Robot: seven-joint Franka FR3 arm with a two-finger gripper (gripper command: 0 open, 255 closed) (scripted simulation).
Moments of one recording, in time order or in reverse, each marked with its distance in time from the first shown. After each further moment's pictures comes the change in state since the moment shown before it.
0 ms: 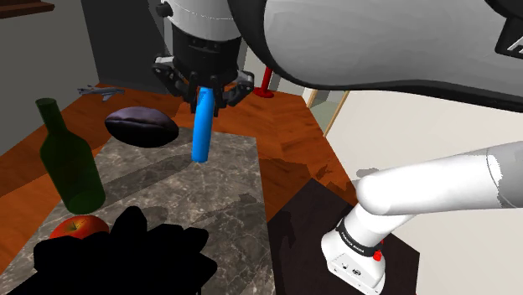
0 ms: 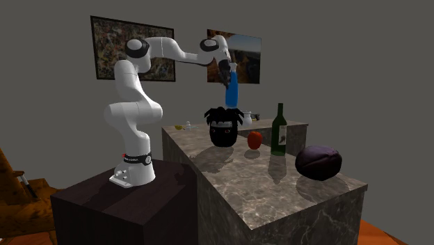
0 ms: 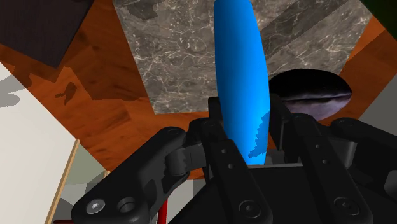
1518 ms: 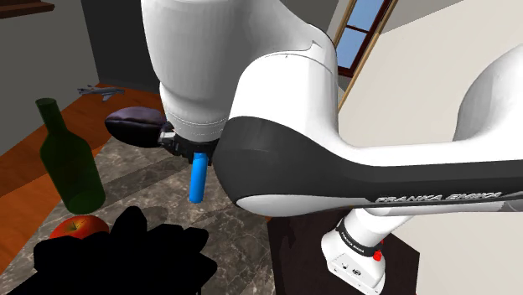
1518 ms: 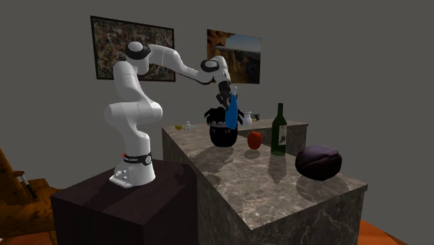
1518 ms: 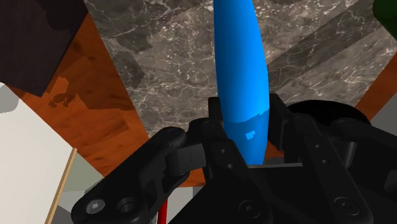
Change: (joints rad) arm 0.025 -0.036 0.087 -0.291 0.052 0.272 0.068
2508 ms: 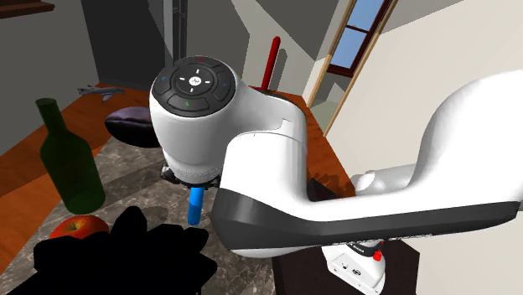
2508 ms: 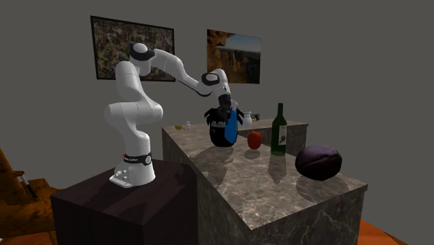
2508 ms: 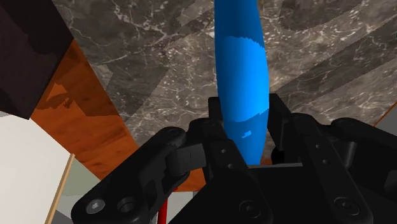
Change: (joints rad) arm -0.071 0.012 0.145 -0.130 0.023 0.179 0.056
